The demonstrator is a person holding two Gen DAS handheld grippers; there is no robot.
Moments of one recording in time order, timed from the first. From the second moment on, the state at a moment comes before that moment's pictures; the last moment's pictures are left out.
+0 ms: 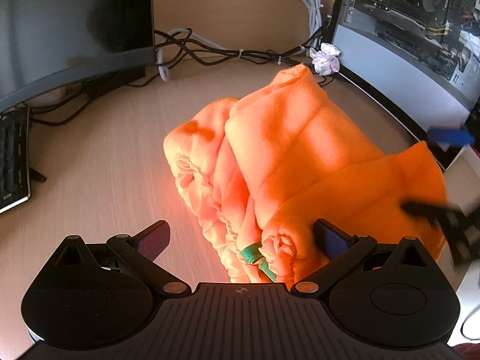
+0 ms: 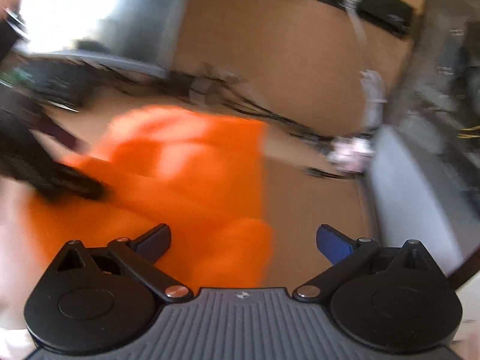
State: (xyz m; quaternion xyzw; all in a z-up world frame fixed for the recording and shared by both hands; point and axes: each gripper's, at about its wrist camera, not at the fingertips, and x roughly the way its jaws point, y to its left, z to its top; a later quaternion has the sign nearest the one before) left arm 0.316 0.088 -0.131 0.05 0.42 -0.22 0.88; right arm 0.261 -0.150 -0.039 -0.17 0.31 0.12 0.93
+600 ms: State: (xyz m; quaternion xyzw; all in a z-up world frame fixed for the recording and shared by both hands) left arm 0.326 0.105 -0.143 -0.04 0.47 -0.22 0.86; right arm 0.211 -0.098 -0.045 -0.30 0.31 0.34 0.84
